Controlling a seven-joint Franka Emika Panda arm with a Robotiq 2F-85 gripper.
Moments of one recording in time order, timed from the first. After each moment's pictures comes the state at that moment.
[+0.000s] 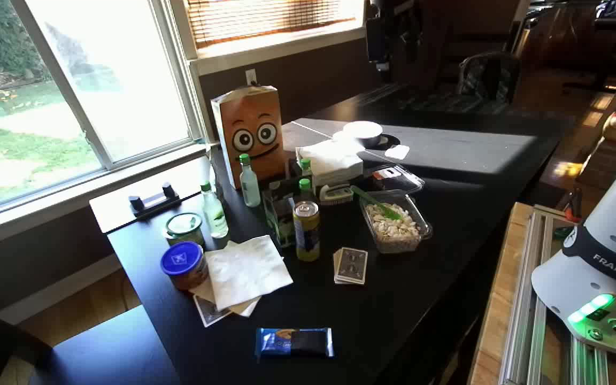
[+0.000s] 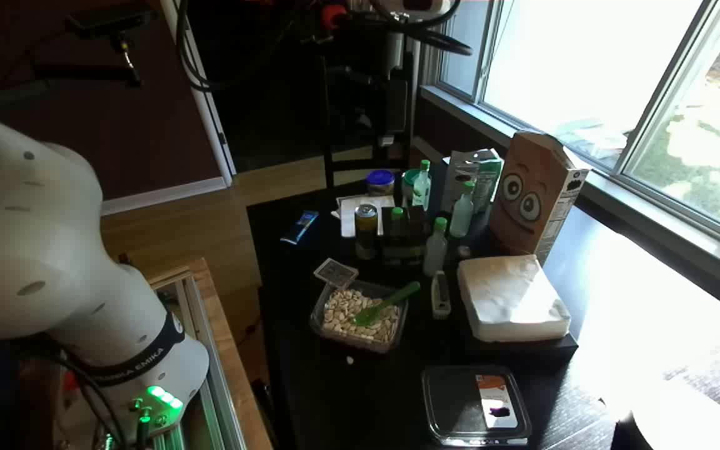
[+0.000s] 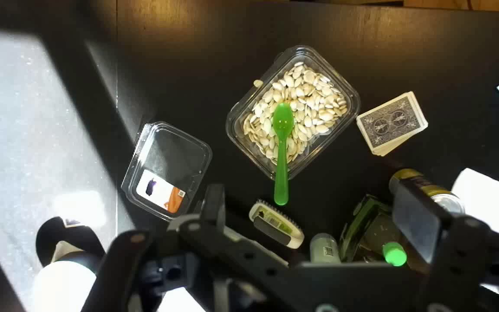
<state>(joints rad) -0.06 -0.38 0.06 -2.32 -0.15 1.77 0.15</state>
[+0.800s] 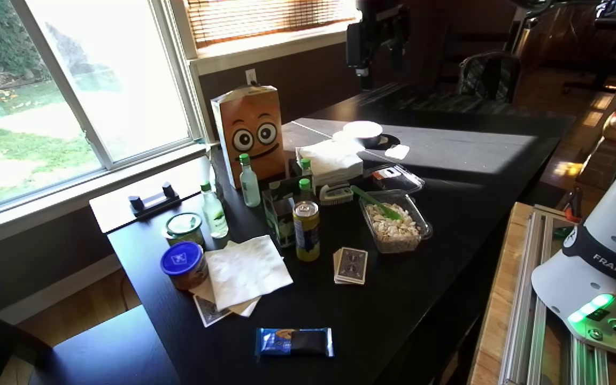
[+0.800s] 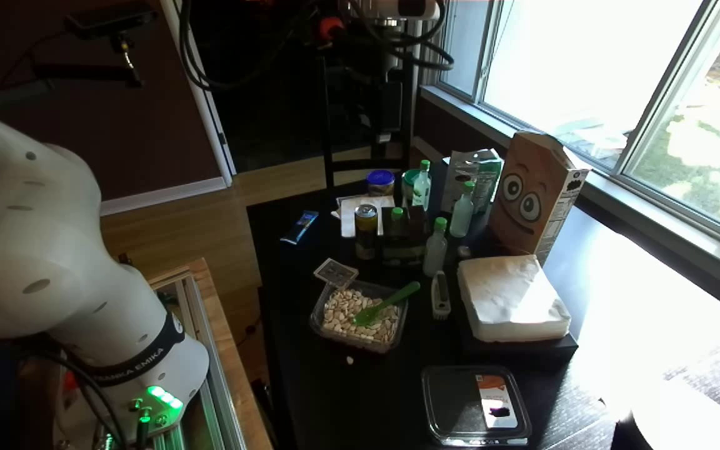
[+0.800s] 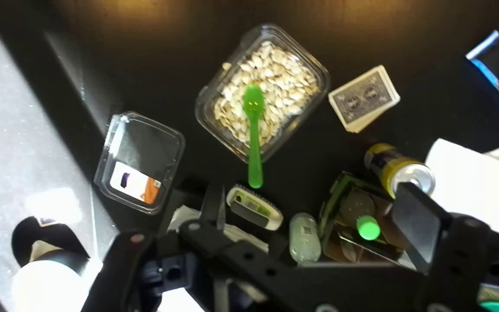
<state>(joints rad) -0.03 -0.34 0.07 -2.32 -0.09 1.85 0.23</state>
